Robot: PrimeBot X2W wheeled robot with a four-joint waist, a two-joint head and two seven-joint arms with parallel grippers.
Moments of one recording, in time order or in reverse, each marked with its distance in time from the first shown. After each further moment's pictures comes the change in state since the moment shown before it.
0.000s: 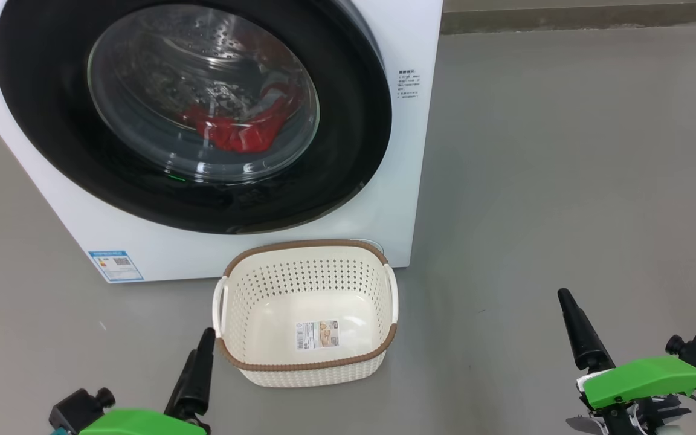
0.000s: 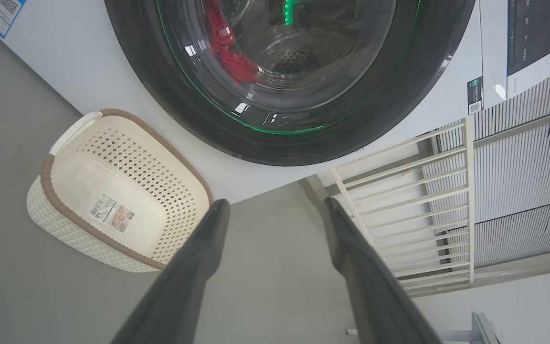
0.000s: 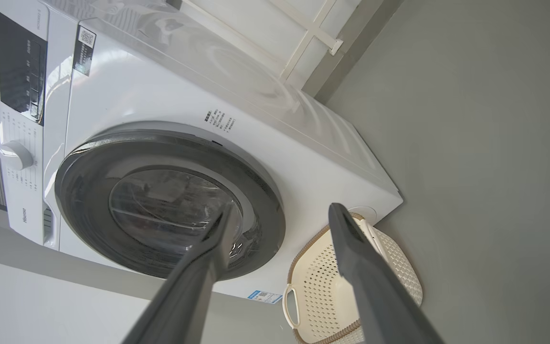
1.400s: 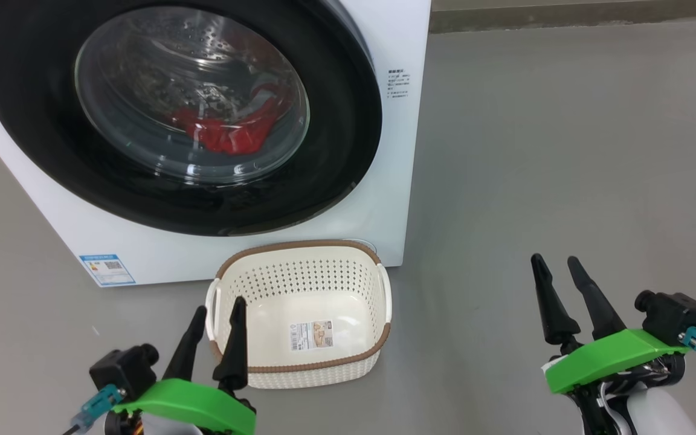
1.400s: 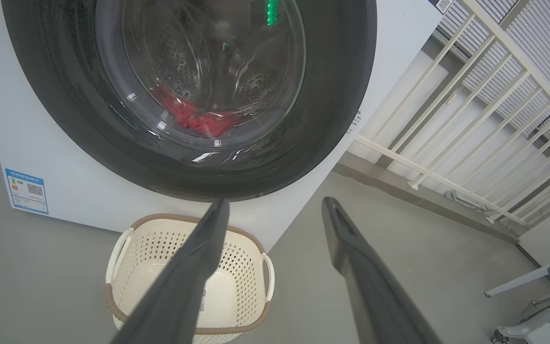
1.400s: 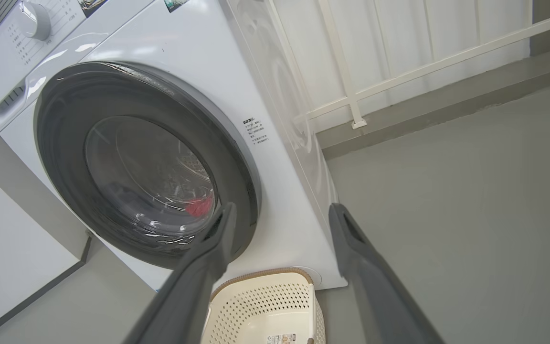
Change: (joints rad) left arm -0.065 0.008 -0.112 -0.052 0.556 0.113 -0.122; right arm -0.061 -0.010 0.053 -0.062 -0.577 0.000 -0.115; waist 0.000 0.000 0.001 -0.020
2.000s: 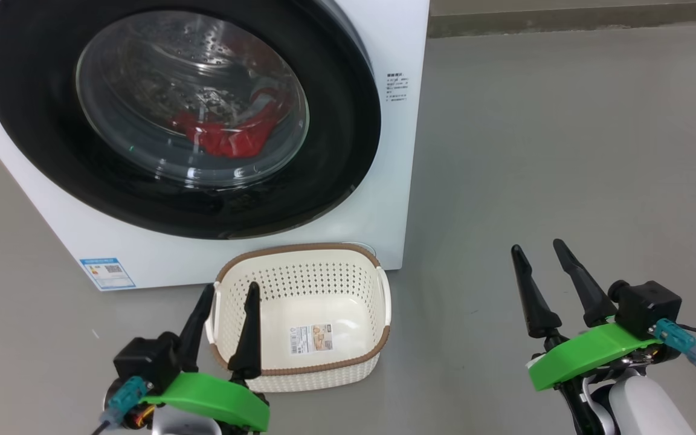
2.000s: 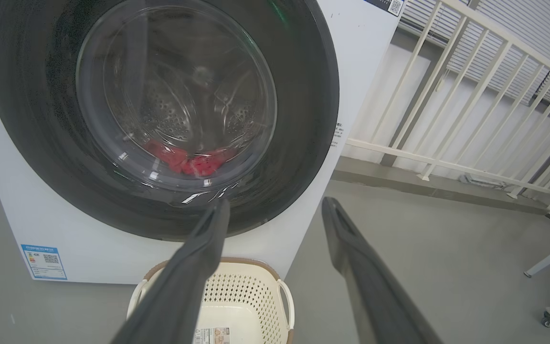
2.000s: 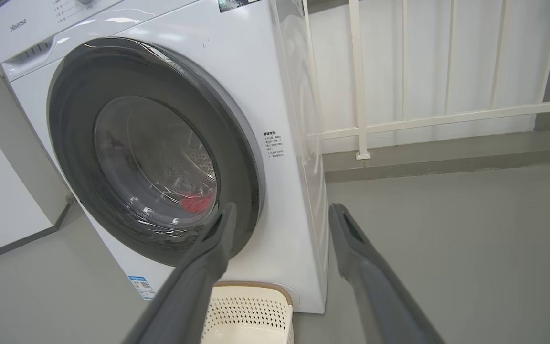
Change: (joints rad) left arm -0.040 0.007 -0.048 -0.006 0.186 0.020 -0.053; right arm -0.042 -0.006 0.041 0.008 -0.223 0.000 -0.058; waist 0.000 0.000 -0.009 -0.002
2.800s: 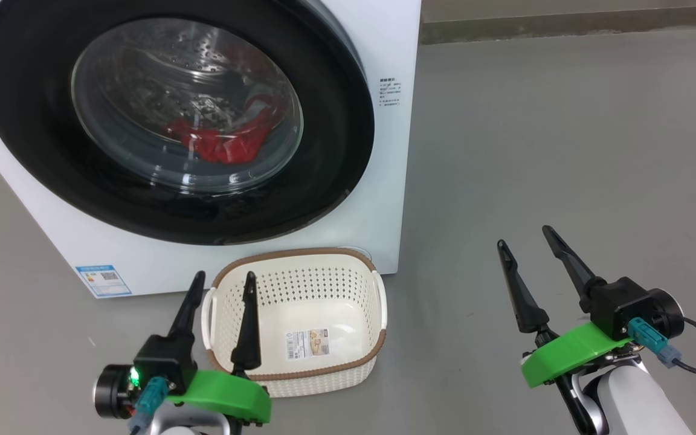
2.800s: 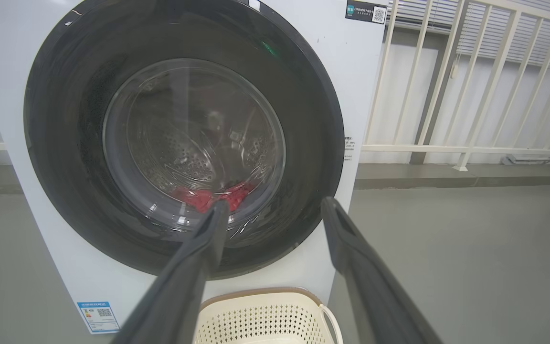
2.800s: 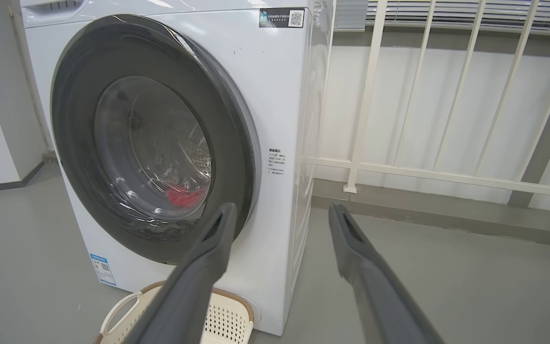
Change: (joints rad) left arm -0.029 0.003 -0.020 0.025 0.191 0.086 -0.065; right arm -0.037 -0.008 0.019 0.021 -0.221 0.000 -0.061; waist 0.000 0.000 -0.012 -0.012
